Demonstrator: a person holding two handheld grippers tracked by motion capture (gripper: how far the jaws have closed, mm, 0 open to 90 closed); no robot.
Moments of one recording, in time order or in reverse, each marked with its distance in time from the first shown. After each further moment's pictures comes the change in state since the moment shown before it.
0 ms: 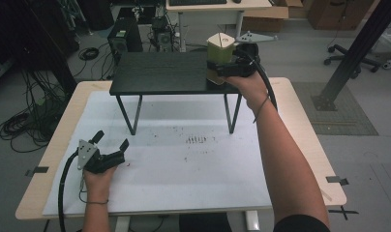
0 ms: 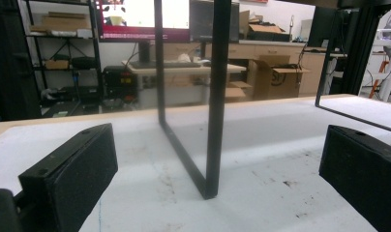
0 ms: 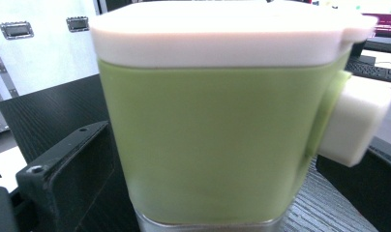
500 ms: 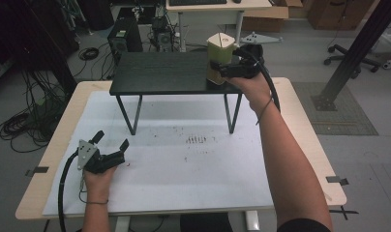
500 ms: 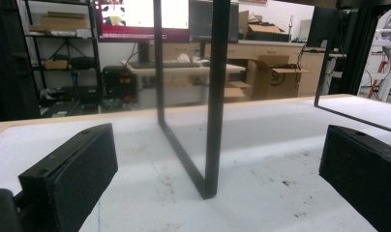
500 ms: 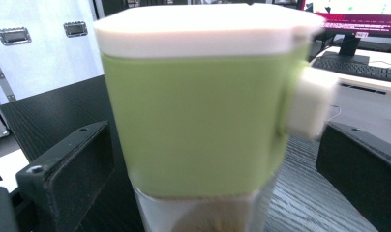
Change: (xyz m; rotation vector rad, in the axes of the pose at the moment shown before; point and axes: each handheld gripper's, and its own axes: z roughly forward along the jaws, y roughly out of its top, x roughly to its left) left arm 0.000 0.000 0.000 0.000 -0.003 -0.001; right arm -0.003 -0.004 -0.011 -0.012 -0.017 0.018
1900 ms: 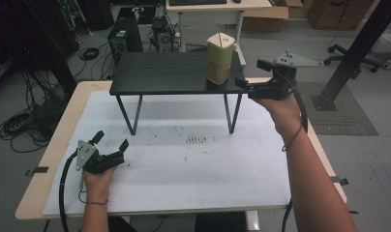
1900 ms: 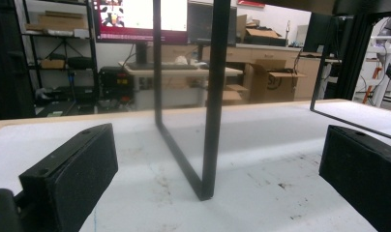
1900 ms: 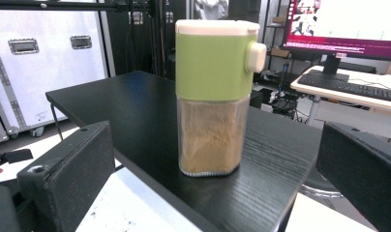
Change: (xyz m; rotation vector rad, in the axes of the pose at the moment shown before) left arm 0.001 0.000 -0.001 -0.012 -0.013 -0.021; right arm 0.014 -0.025 -0.094 -0.086 -0.016 -0.040
